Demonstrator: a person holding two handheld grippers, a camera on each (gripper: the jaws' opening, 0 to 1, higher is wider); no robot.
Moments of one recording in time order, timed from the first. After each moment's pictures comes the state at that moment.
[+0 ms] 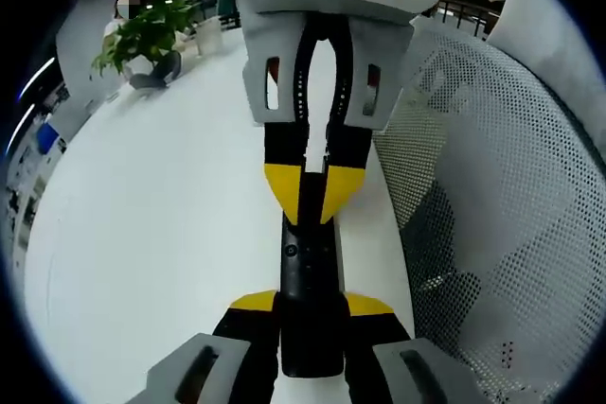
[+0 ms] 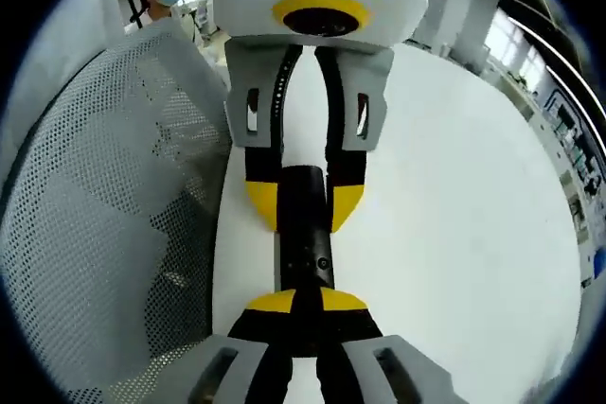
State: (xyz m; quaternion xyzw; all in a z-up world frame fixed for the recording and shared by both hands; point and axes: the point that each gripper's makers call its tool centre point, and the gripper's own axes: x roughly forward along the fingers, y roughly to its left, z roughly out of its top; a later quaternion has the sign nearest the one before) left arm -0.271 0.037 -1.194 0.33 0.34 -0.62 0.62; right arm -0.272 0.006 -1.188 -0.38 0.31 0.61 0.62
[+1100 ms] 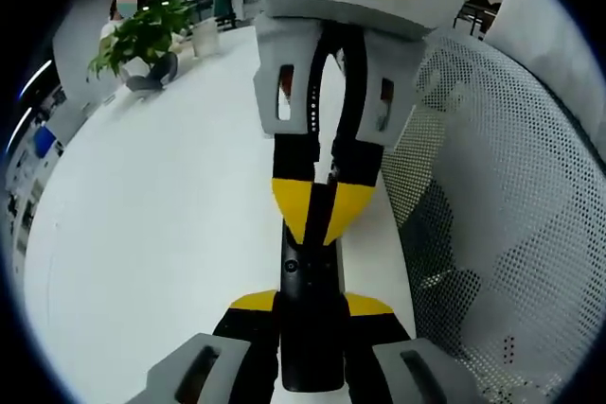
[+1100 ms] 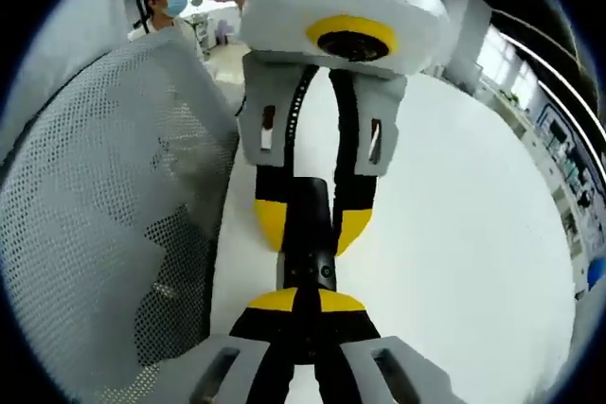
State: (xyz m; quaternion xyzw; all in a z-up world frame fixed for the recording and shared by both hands) left arm -0.271 0.038 -1.194 0.33 0.34 -0.63 0.61; right arm -0.277 0.019 -1.186 -0.41 0.25 0.63 0.61
